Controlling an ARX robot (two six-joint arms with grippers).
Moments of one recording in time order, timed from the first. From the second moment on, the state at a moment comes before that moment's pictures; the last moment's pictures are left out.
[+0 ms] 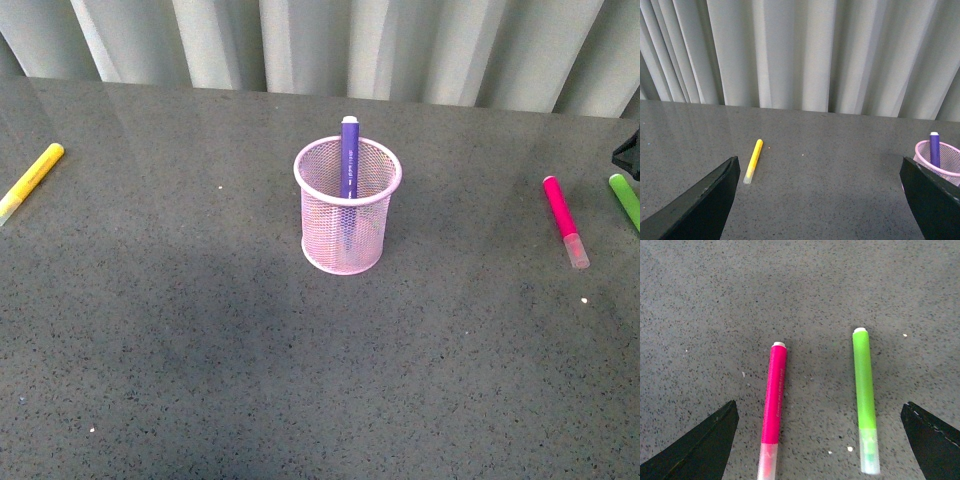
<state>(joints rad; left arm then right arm) 0.00 0.00 0.01 0.00 0.00 0.00 -0.12 1.91 0.89 0.32 -0.13 0.02</state>
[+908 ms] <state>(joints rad) 0.00 0.00 0.01 0.00 0.00 0.00 -0.03 2.16 1.10 0.23 -0.09 0.02</state>
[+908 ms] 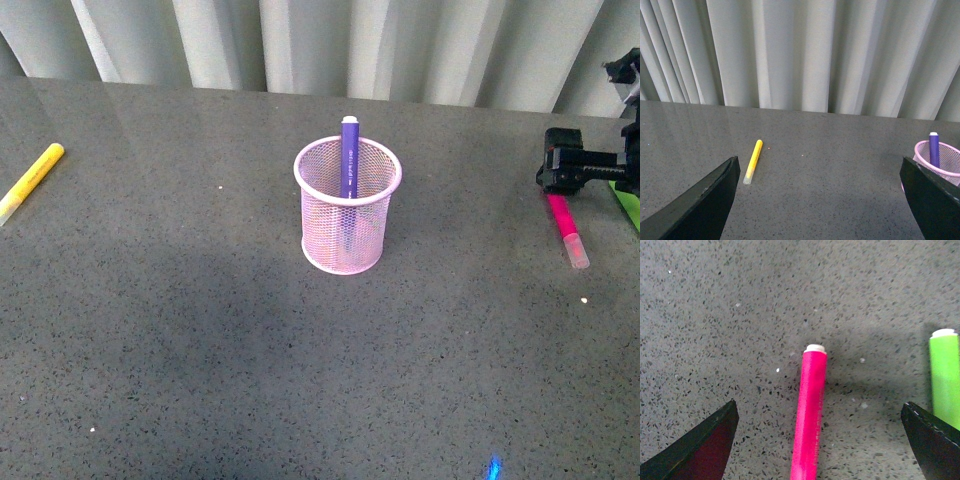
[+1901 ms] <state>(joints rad) 0.00 0.00 0.01 0.00 0.00 0.00 0.01 2.27 1.23 0.13 -0.03 0.00</state>
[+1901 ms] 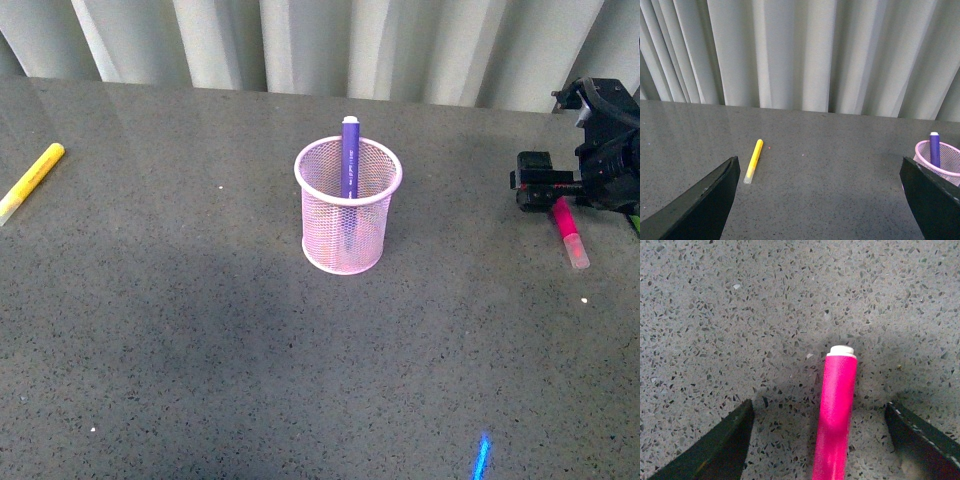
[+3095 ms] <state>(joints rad) 0.00 0.00 0.01 0.00 0.00 0.00 0.12 2.06 0.96 0.85 -0.06 -0.15</state>
